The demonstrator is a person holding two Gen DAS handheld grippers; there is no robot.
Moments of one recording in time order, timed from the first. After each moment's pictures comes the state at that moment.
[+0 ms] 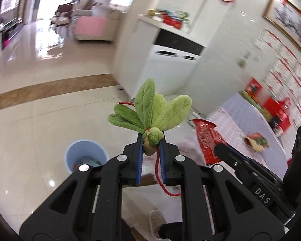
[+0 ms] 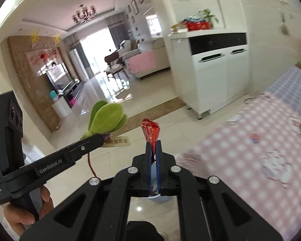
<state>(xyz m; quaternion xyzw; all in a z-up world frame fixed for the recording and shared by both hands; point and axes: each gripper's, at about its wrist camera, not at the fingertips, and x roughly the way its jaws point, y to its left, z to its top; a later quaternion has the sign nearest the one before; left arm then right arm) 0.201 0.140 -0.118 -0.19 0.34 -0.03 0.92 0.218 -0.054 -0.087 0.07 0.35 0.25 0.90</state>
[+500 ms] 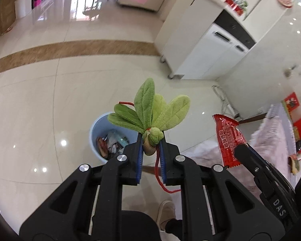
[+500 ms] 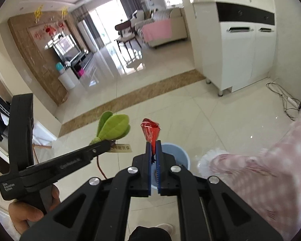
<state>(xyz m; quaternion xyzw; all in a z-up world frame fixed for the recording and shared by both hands) 0.274 0.241 -0.237 -0.25 0.46 0.08 0.85 0.295 0.065 -0.178 0.02 0.44 0.30 0.85</state>
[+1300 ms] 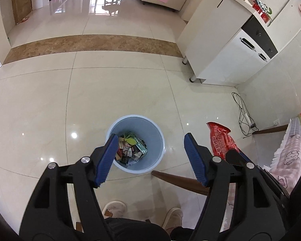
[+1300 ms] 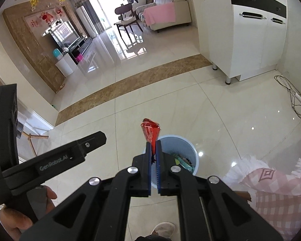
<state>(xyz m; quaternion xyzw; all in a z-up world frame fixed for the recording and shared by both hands) 0.293 0.284 -0.269 -0.27 0.46 0.14 0.83 0.330 0.123 -0.231 0.00 0.48 0.30 0.83</state>
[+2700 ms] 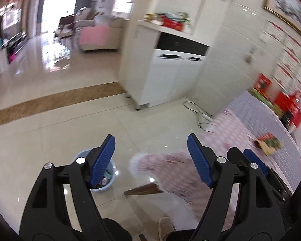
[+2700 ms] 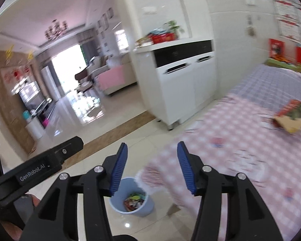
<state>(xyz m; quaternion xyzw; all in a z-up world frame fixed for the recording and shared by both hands) 0.225 0.069 -0.096 -0.13 0.33 -0.01 0.94 0.216 -0.110 -0.082 0.09 0.30 0.11 0.94</state>
